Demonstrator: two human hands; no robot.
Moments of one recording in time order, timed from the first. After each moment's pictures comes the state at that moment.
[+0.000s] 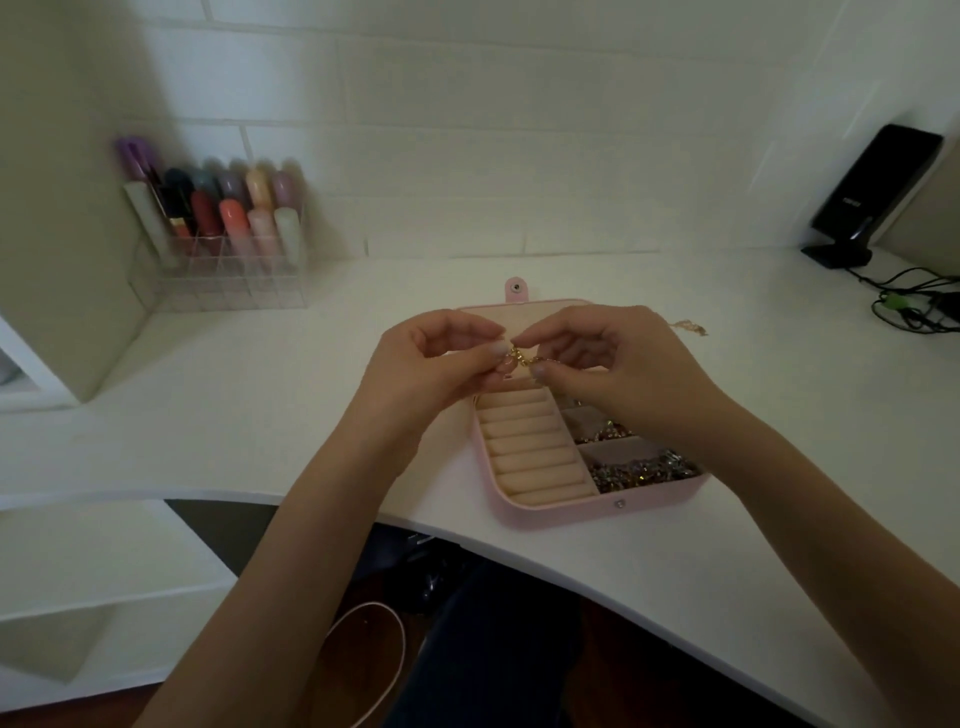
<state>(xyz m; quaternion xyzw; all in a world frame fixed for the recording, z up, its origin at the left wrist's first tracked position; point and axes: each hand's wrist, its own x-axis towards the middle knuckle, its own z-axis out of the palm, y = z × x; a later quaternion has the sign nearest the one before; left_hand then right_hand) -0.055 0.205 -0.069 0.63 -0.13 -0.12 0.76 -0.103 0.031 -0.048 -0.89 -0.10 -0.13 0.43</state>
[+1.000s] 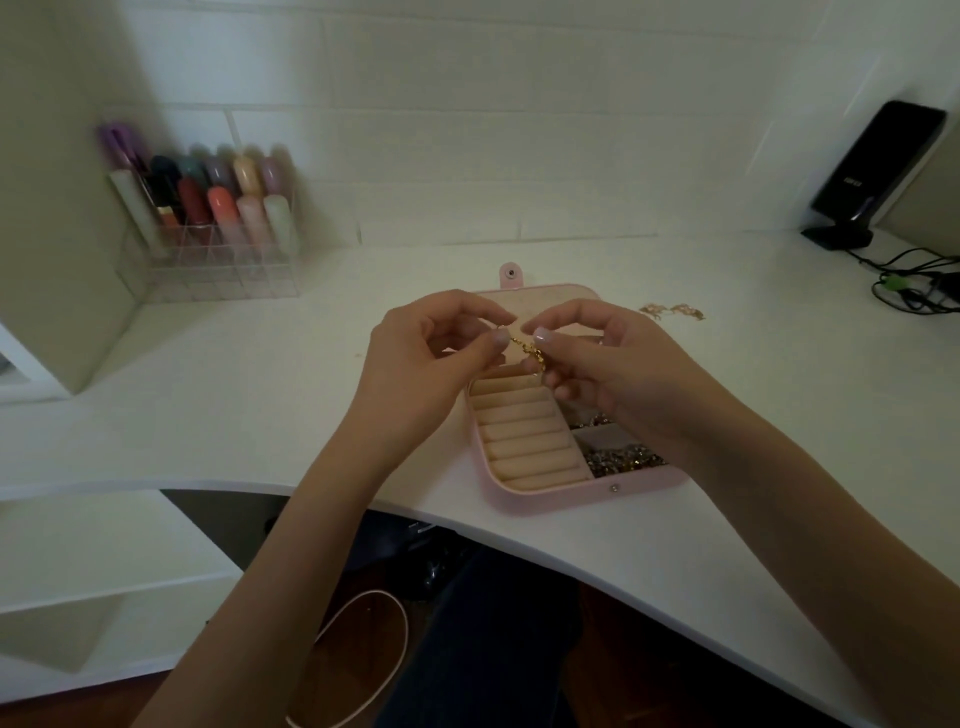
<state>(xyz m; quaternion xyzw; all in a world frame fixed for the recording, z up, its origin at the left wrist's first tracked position) -0.059 0.204 -0.071 0.73 -0.25 0.03 0.63 -0.112 0.042 -0.050 -0.70 0.05 0.00 0.71</state>
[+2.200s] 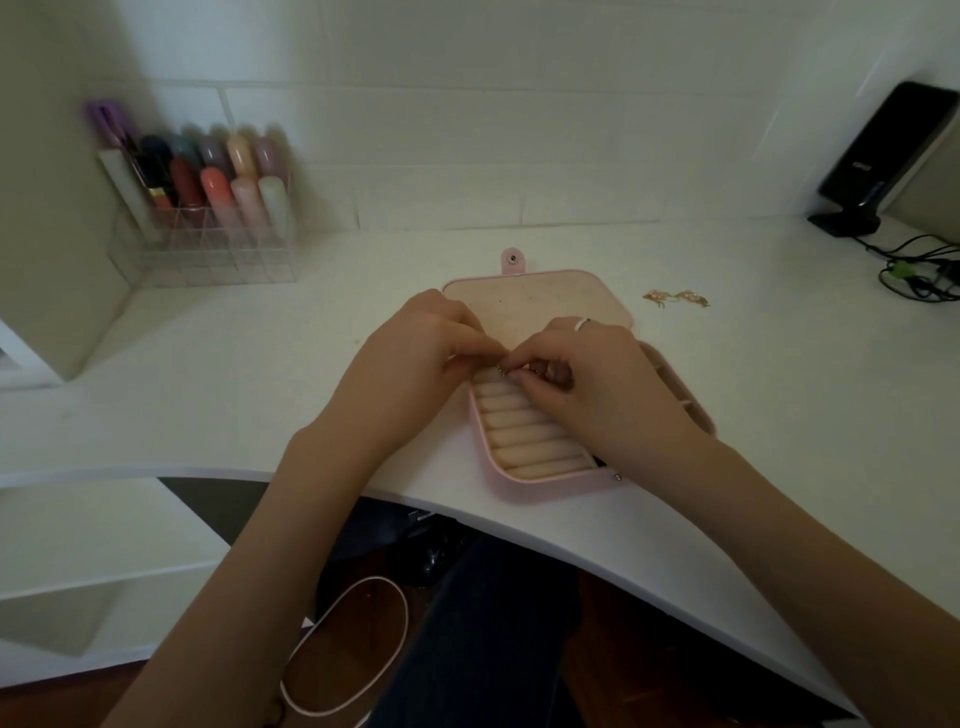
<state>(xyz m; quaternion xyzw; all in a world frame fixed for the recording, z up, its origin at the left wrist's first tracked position) -0.034 0.216 -0.091 0.83 -0.42 0.15 0.32 -0.112 0.054 -0.070 -0.96 -0.09 -0.16 0.22</state>
